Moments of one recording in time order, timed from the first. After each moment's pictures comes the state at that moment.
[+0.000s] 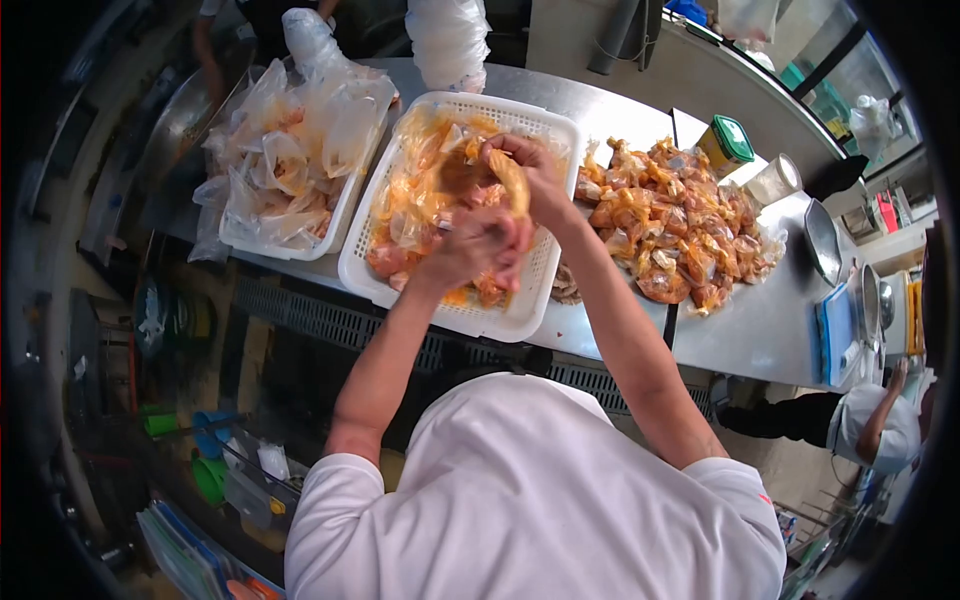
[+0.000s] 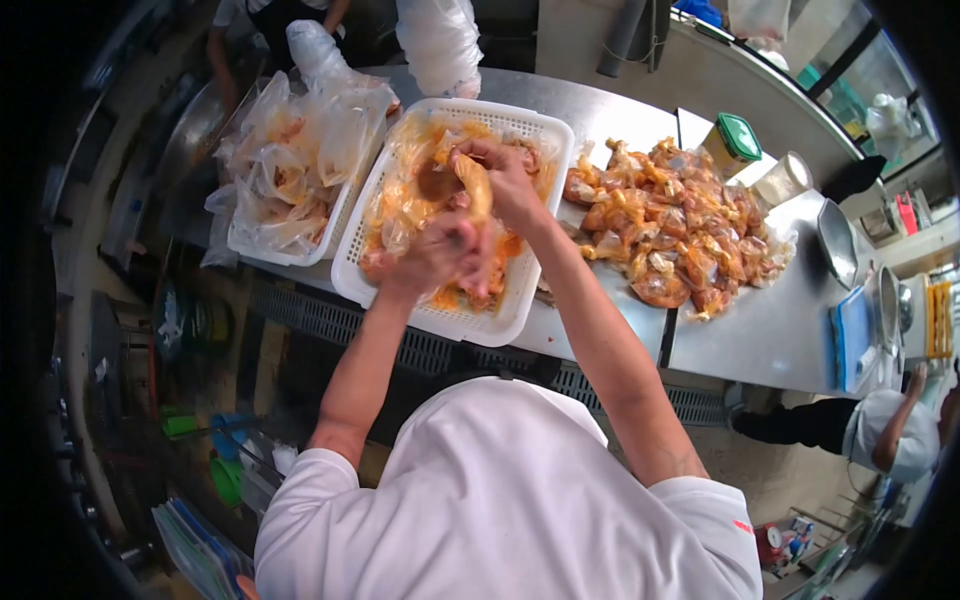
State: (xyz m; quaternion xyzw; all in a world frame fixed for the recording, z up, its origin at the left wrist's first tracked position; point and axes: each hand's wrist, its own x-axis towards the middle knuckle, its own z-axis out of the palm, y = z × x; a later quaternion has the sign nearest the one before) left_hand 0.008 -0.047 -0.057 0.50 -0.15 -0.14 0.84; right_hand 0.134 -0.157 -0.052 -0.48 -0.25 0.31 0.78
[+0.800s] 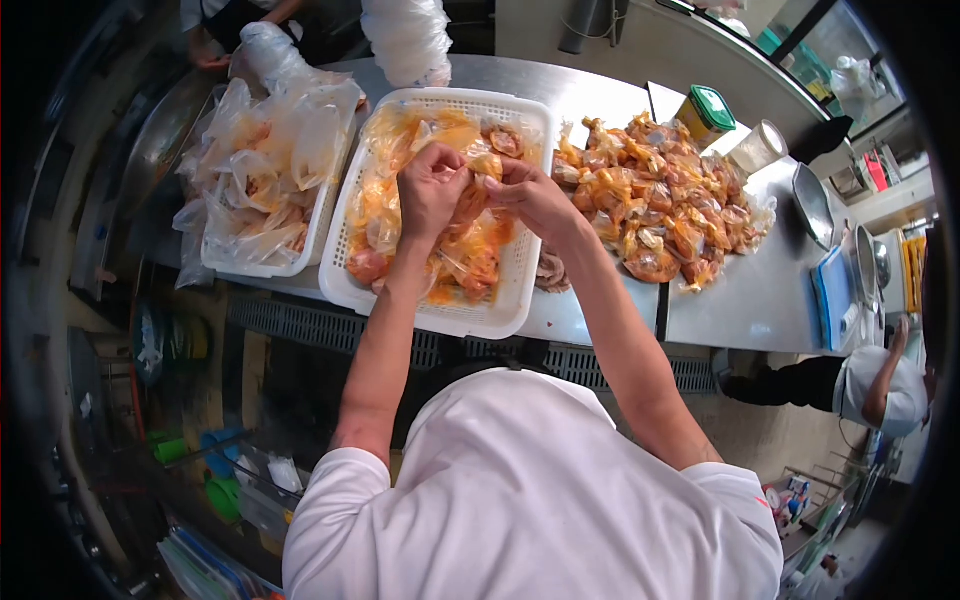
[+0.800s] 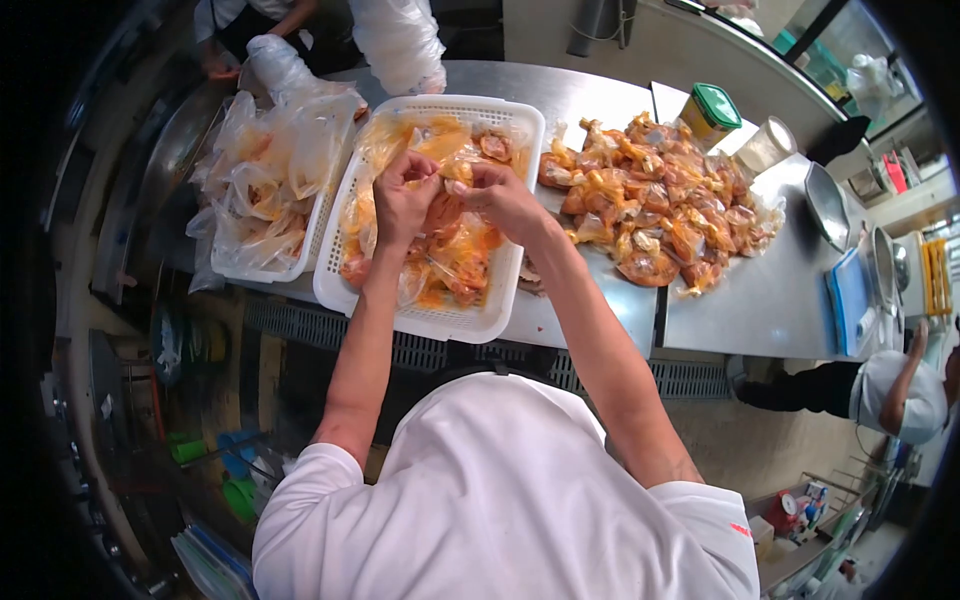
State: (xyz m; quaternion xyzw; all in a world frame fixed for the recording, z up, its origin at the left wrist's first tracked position) left_hand 0.067 -0.036 -0.070 0.77 -0.01 0.33 0.54; right_hand 0.126 -0.194 -0.084 -0.53 -0.16 0.32 0.77
